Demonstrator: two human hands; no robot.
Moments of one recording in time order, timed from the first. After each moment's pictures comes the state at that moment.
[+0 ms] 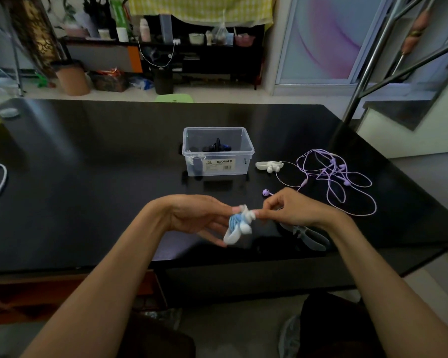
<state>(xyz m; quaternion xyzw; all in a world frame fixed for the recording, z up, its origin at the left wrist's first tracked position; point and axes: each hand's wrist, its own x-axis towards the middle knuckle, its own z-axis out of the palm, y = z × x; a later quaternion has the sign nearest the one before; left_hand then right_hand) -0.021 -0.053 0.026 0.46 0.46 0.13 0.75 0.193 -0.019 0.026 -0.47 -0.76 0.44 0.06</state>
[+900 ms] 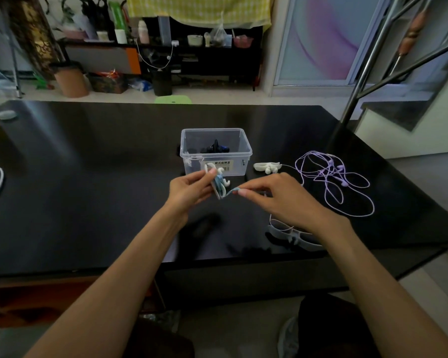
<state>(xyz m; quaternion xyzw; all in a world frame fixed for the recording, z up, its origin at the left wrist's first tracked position) -0.016 -0.032 -0.001 0.31 0.55 0.57 0.53 0.176 -0.025 0.037 -0.42 -0.86 0.19 0.19</state>
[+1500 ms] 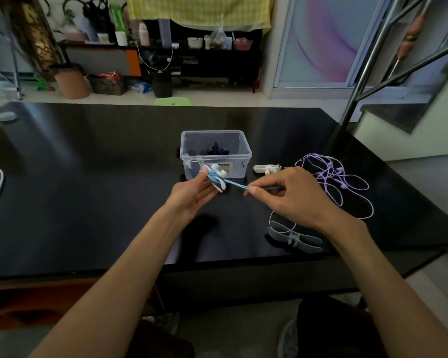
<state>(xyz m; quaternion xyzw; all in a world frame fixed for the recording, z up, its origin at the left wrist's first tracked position) -0.016 -0.024 -0.002 0.23 0.48 0.58 0.61 0.186 -0.033 0.051 -0.43 -0.85 0.16 0.25</state>
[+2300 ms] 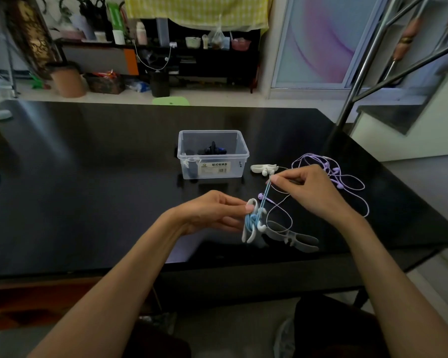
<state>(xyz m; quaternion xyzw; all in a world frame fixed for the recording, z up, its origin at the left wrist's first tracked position) 0.003 -0.049 0.013 0.56 0.47 0.23 0.64 0.213 -0.016 0.044 -0.51 -0.75 0.27 0.32</state>
